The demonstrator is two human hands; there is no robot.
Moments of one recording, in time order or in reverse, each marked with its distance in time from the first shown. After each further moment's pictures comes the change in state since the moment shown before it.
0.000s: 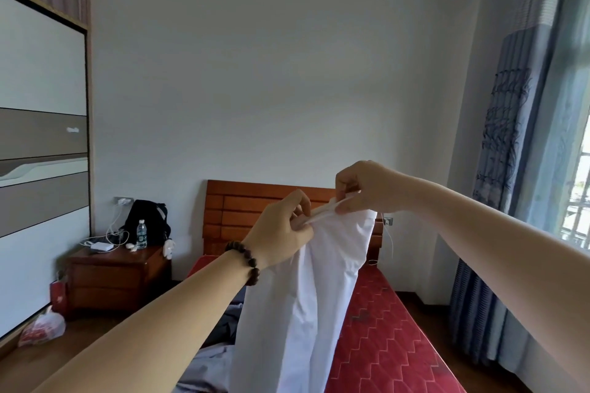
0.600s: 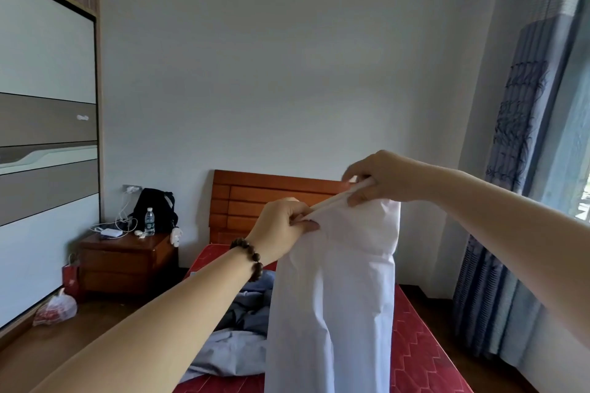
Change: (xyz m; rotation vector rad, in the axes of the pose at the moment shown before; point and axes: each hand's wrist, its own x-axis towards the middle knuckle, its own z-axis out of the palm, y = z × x) left_hand -0.014 -0.017 0.003 -0.055 0.014 -0.057; right_hand -0.002 -0.001 -0.005 -0.181 -0.084 0.004
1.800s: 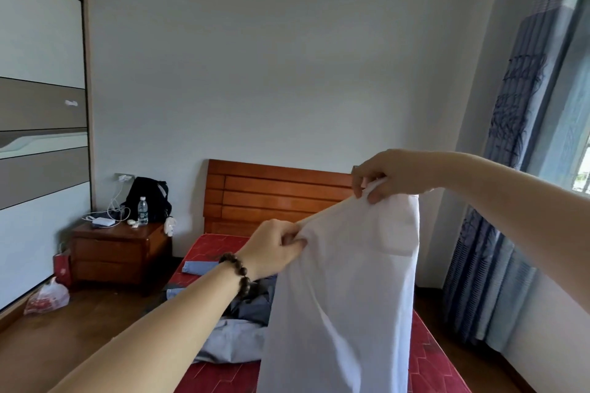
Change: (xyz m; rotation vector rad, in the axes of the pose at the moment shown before) left_hand -0.029 -0.031 0.007 0.032 -0.204 -0.071; right_hand -0.002 0.007 -0.004 -0.020 -0.209 -0.014
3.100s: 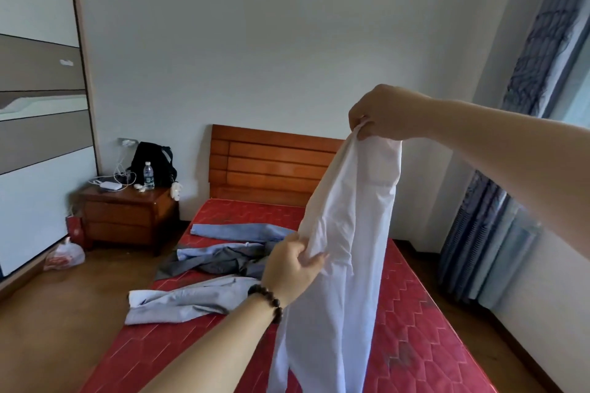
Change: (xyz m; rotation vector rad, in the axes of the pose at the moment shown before) left_hand -0.061 -0.048 0.094 -0.173 0.262 -0.117; right_hand 0.045 -0.024 0.004 -0.343 0.275 0.002
